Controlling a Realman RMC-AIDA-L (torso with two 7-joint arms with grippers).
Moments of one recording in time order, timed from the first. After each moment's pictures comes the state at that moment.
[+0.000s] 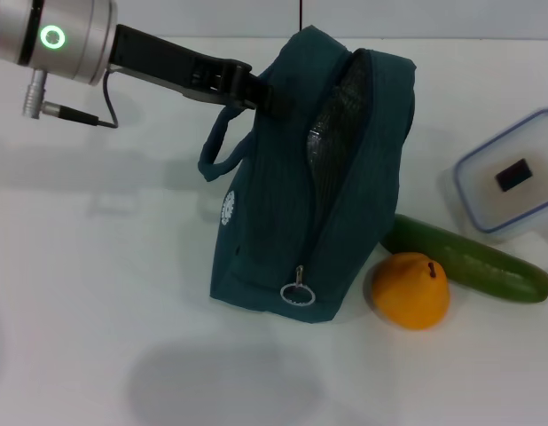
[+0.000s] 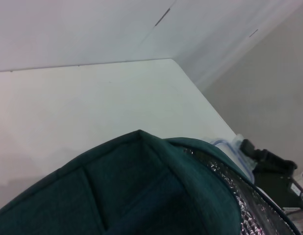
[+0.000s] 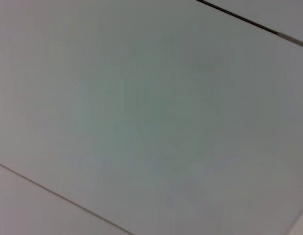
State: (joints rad) left arm -0.76 -2.02 0.88 1.03 2.11 1.70 -2.49; right arm 0.40 2.01 -0.31 0.02 -1.47 -1.52 1.47
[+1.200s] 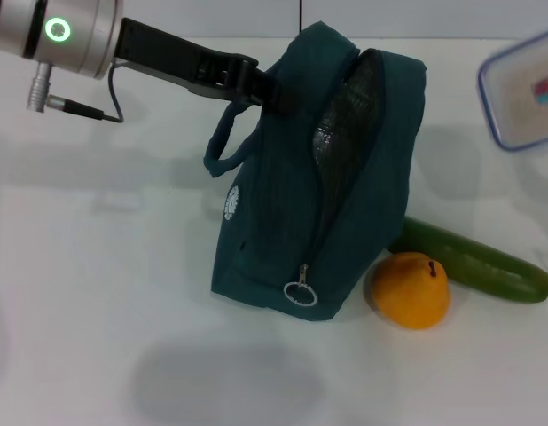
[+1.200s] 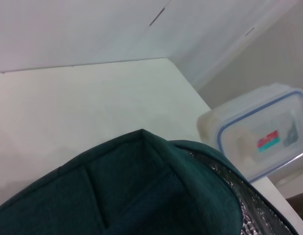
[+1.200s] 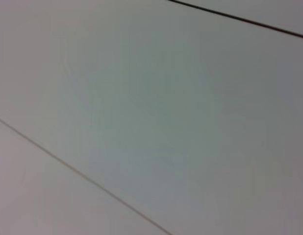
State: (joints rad) left arm -0.77 -2.02 0.88 1.03 2.11 1.71 -2.50; right arm 0.45 2.01 -0.29 -0.01 -1.37 -1.78 1.51
